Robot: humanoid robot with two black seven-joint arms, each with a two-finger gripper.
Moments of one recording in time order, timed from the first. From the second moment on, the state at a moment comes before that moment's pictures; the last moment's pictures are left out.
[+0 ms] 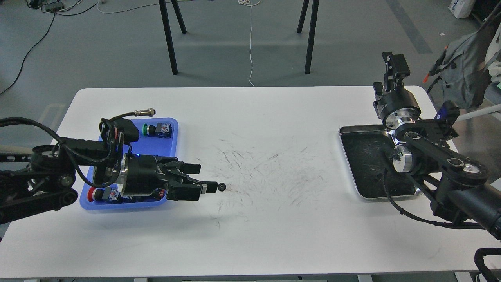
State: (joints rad) left arm -1.12 0.77 0.21 -1.50 1.44 -0.09 -0.49; right arm 0.72 -0.36 0.60 0.91 -0.43 -0.35 0.37
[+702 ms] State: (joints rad) left arm -1.12 0.44 0.33 -1.17 1.46 0.04 -0.49; right arm 0.72 -0.40 0.60 0.92 -0.33 -0.20 0.39
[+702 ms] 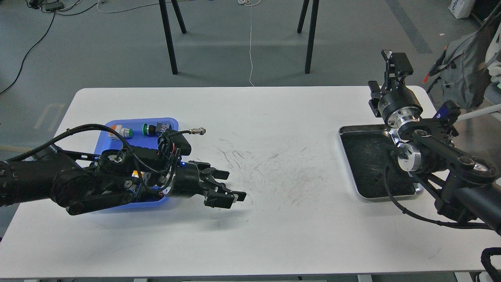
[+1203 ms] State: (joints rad) left arm -1.09 0.48 0.35 -1.13 1.71 0.22 -0.49; right arm 0.71 -0.42 0.59 0.92 -0.32 -0.18 0.41
